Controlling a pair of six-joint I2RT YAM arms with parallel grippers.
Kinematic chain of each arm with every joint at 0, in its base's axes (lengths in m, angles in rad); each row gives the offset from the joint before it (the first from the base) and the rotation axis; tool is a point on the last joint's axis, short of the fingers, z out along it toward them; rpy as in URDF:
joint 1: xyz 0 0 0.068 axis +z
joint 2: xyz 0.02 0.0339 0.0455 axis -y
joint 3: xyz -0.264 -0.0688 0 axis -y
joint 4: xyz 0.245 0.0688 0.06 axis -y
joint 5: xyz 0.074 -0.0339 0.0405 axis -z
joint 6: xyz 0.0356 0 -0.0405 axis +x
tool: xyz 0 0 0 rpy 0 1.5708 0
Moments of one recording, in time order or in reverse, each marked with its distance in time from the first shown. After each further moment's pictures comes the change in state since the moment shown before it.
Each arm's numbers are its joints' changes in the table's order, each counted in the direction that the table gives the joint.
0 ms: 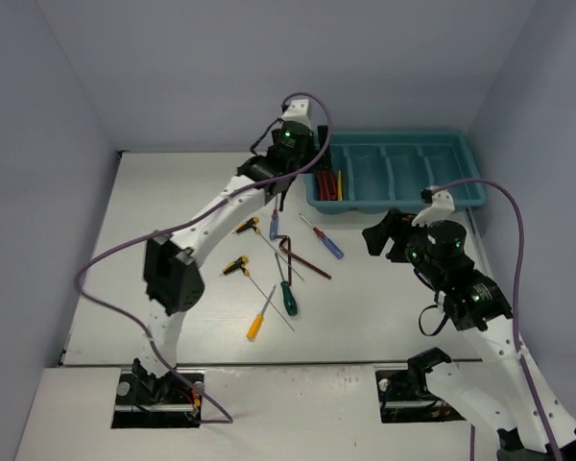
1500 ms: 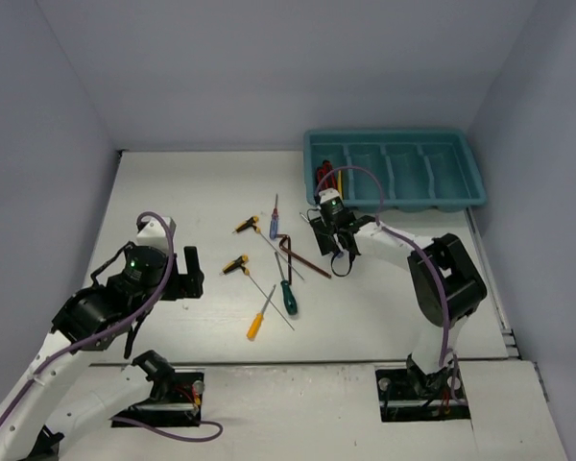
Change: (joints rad) left arm 0.034 1.316 -1.028 -0.619 -0.120 -0.003; right arm 0.154 -1.005 0.157 0.260 0.227 -0.339
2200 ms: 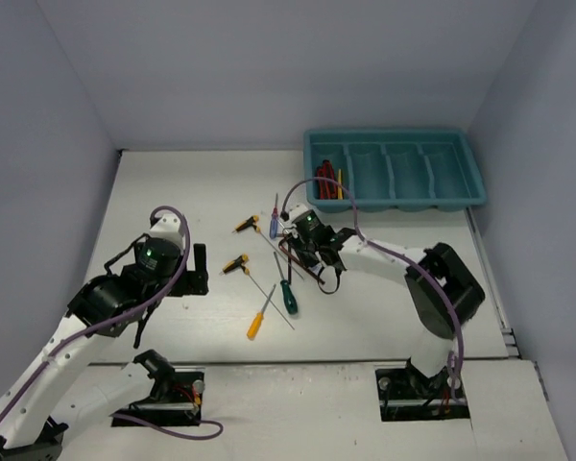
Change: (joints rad) left arm 0.001 -0.070 0.006 -0.006 0.000 0.007; right arm 0.174 0.025 -0.015 0.023 -0.107 -0.033
